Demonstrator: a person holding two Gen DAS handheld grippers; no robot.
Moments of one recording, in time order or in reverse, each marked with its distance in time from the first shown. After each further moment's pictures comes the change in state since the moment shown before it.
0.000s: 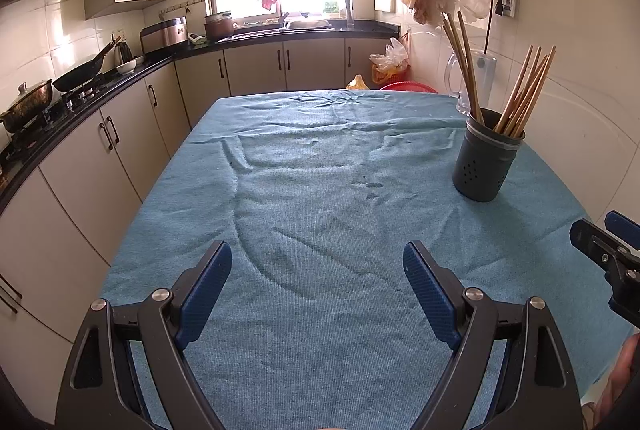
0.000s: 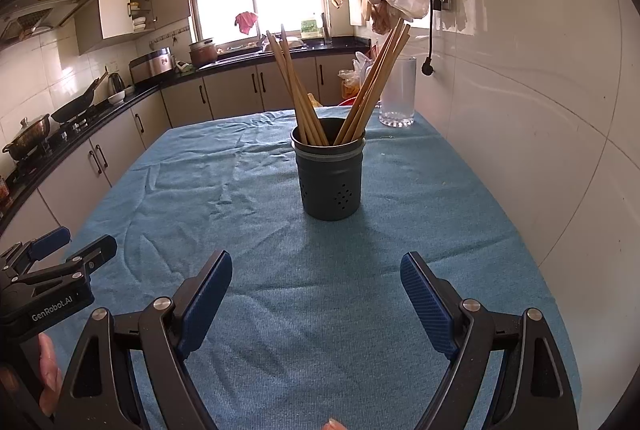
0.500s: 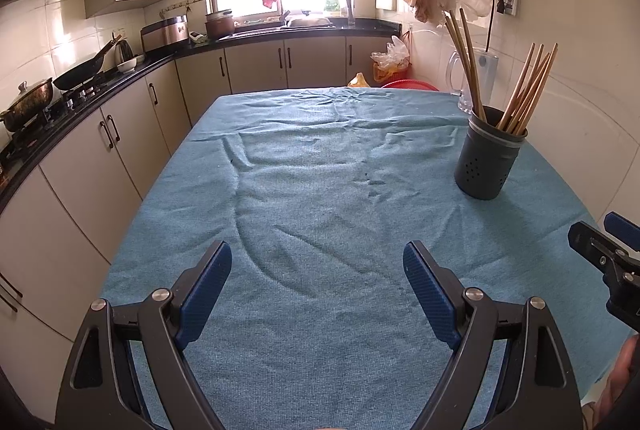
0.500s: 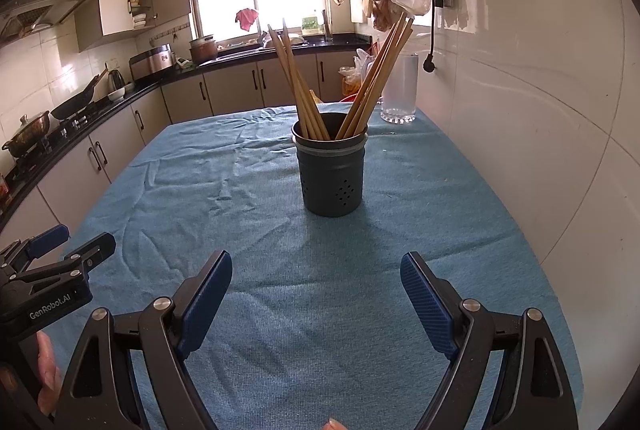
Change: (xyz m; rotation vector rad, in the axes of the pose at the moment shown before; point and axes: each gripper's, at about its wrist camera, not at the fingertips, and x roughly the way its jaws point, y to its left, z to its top) left arm -0.003 0.002 -0.005 -0.002 0.002 0.005; right arm 0.004 0.001 -0.002 -0.004 0.011 0.000
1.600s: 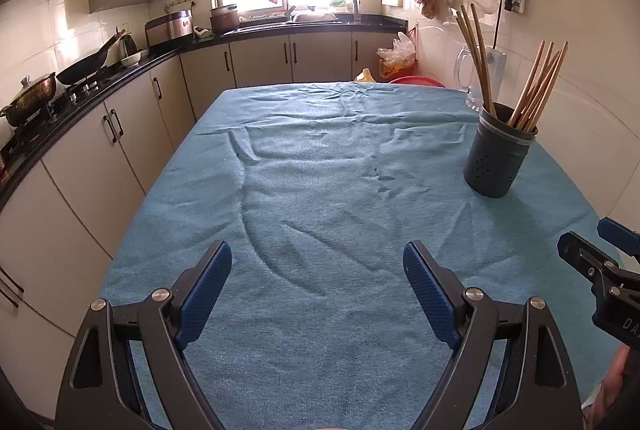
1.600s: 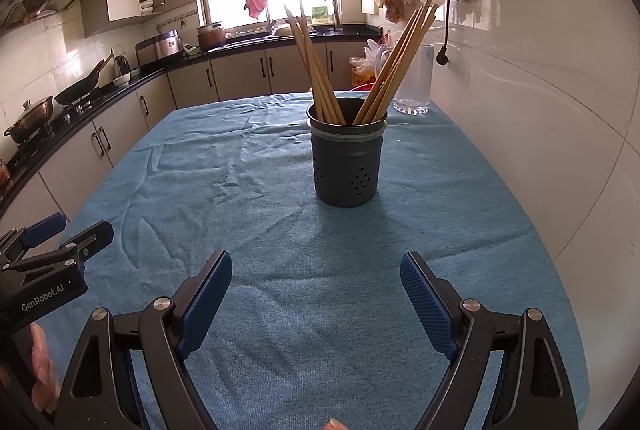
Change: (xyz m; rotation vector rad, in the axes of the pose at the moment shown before) left arm 0.008 0.006 -0.002 -0.009 0.017 0.016; right arm 0.019 0.010 -0.001 -0.037 0.037 0.017
